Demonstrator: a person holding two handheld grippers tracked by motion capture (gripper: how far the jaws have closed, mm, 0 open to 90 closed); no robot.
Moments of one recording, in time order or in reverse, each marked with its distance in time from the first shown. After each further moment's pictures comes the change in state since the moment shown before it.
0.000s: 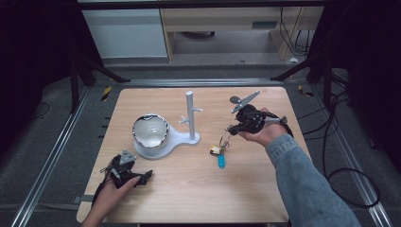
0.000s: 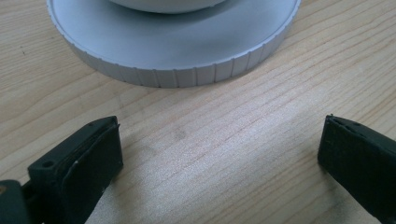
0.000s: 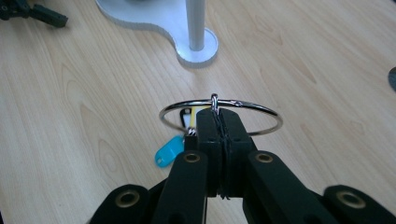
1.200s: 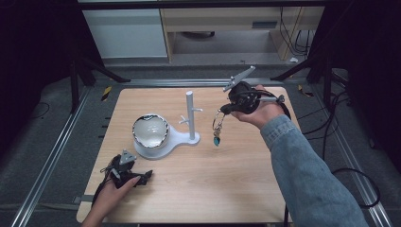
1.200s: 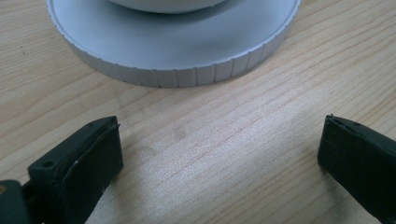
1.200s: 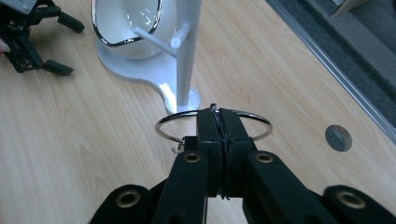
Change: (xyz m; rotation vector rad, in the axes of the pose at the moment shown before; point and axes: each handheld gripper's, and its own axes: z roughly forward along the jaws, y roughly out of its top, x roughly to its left) left arm 0.000 0.000 0.000 -0.004 0.000 -0.003; right arm 0.008 0.065 -0.043 -0.070 -0.073 -0.084
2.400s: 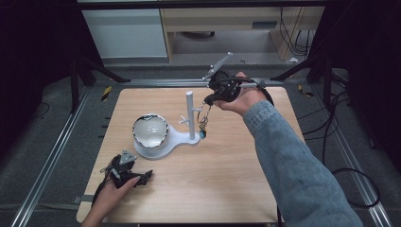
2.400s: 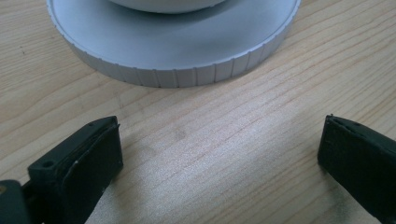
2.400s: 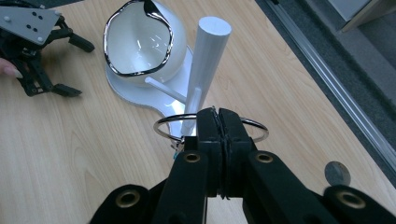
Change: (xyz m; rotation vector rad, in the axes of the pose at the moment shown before) left arm 0.000 0.000 0.000 0.000 0.000 -0.001; right arm 0.006 0.053 0.014 0.014 0.026 -0.061
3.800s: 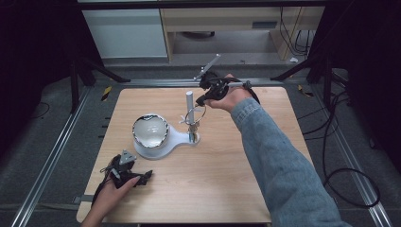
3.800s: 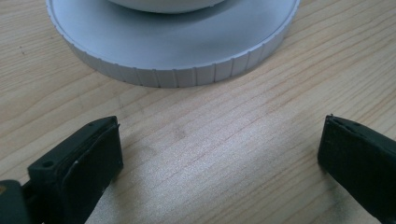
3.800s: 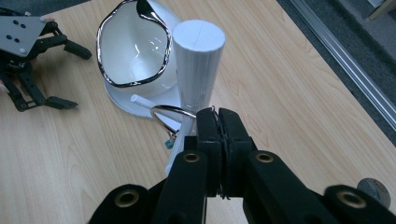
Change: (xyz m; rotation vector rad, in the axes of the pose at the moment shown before) left arm 0.000 0.000 0.000 0.000 -0.002 0.002; right arm -0.016 0.008 0.046 0.020 0.061 0.050
